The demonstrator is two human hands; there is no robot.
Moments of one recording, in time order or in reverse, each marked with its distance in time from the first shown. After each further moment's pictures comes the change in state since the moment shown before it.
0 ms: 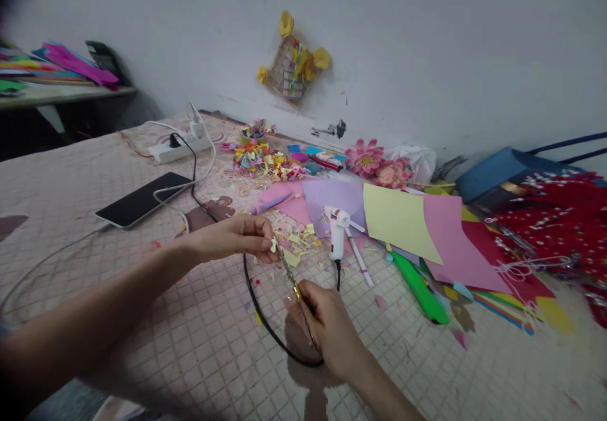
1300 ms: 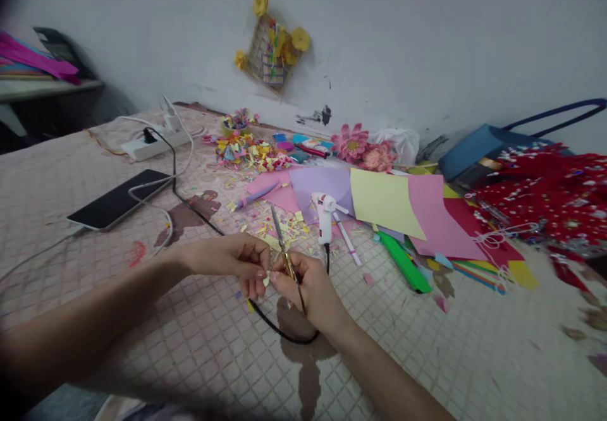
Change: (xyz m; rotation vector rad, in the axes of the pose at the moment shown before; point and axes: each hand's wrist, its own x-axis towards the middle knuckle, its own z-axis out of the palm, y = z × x) left_hand 0.002 -0.017 0.018 0.172 -0.331 -0.244; right_hand 0.015 -0.002 0.003 0.392 0.007 0.005
